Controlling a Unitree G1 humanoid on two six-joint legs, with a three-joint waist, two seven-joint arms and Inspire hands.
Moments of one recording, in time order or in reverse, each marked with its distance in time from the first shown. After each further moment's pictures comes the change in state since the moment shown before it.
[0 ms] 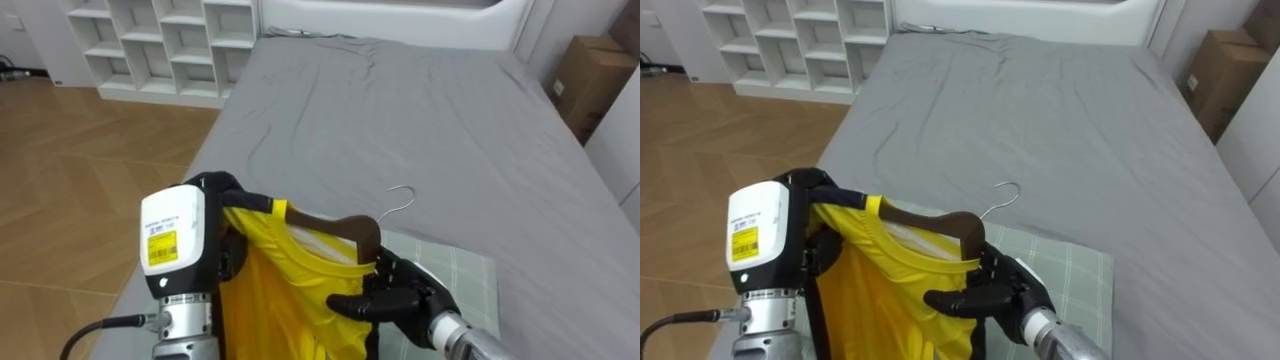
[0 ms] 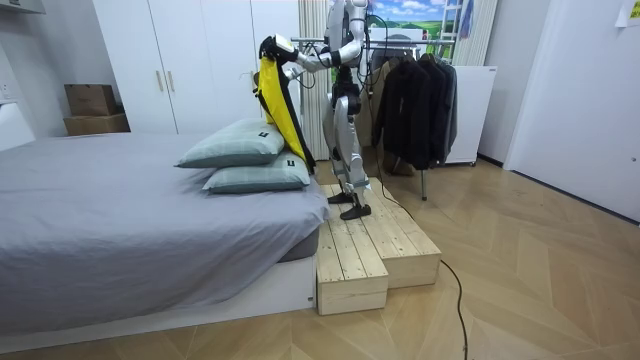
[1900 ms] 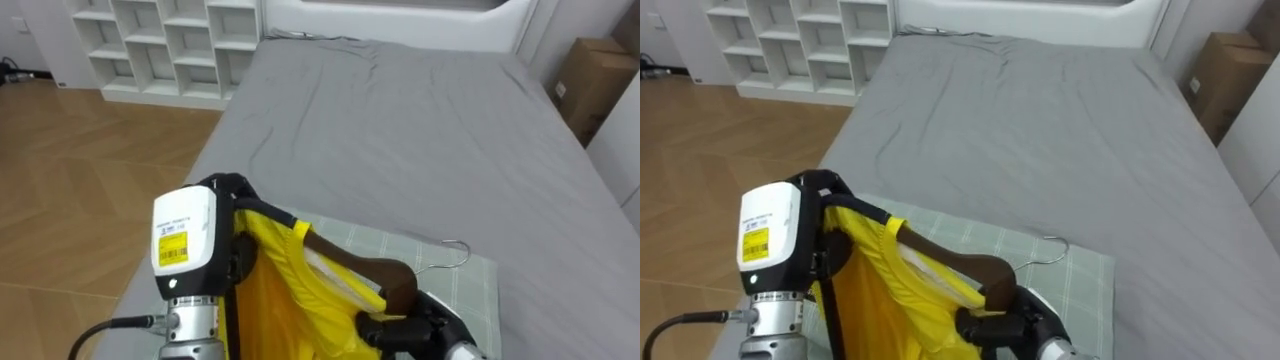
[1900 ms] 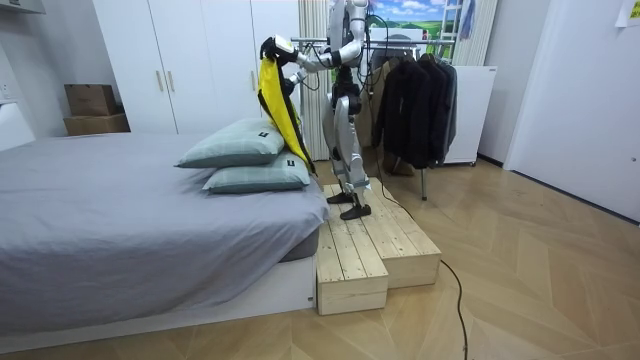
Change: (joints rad) left arm 0.037 0.017 -0.028 0.001 -0.001 -0.048 -0.009; right arm 0.105 -0.010 -0.093 0.032 -0.166 -0.037 0.024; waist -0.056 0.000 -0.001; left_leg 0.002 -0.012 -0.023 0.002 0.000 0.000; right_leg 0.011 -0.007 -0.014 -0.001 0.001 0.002
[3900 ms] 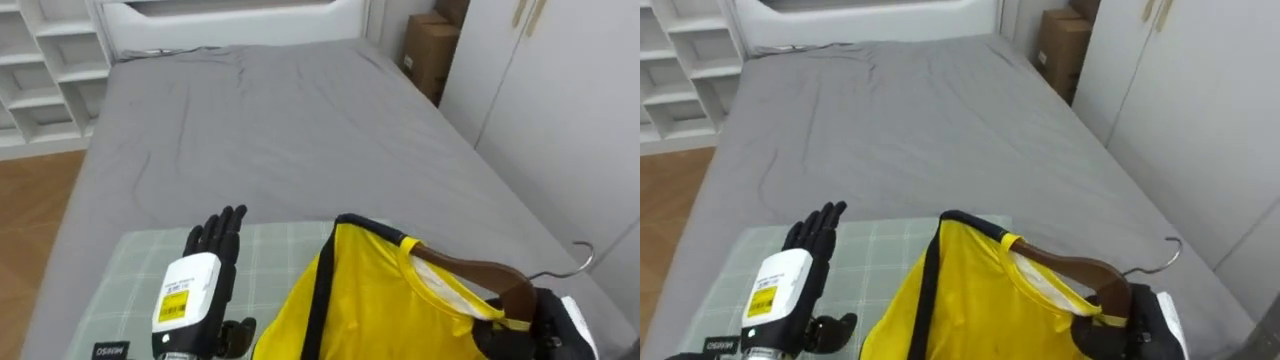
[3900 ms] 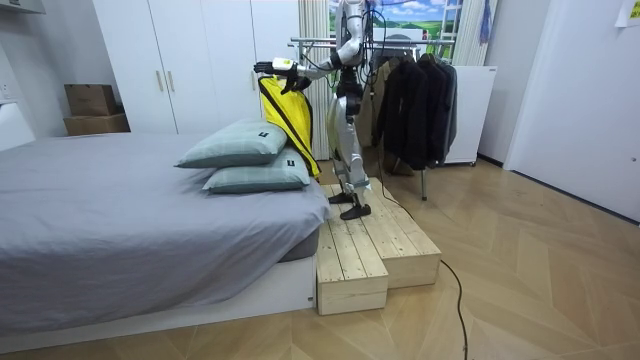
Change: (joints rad) left arm 0.146 0.044 0.074 0.057 -0.038 -0.139 -0.234; right arm 0.295 -0.027 -0.312 -0.398 -0.619 -0.044 -0.396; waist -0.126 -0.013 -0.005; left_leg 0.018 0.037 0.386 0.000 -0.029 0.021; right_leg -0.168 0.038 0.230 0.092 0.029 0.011
